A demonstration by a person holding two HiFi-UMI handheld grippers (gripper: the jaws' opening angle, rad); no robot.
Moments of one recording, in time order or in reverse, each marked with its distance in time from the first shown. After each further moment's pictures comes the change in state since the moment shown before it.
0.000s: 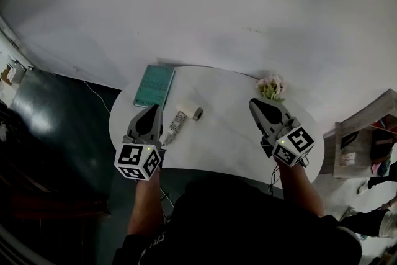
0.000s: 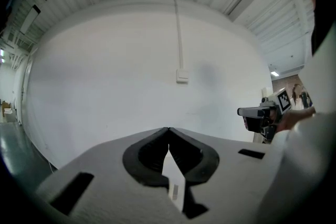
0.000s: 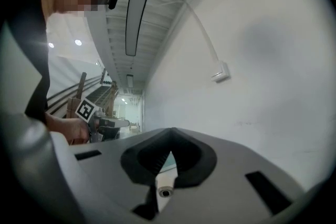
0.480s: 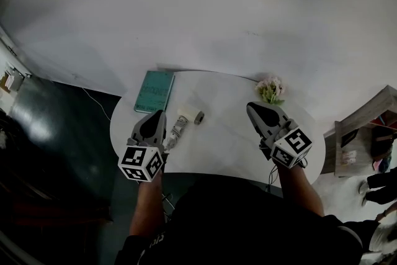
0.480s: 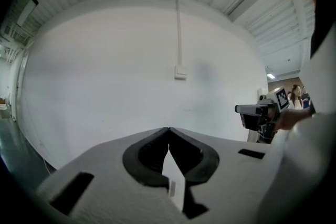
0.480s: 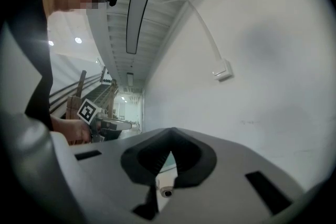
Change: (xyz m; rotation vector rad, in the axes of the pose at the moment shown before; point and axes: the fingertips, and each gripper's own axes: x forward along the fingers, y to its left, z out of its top) left arm 0.002 -0.001 -0.016 -0.022 0.022 -0.065; right arm 0.004 0.014 -0.005 -0.010 0.010 -0.006
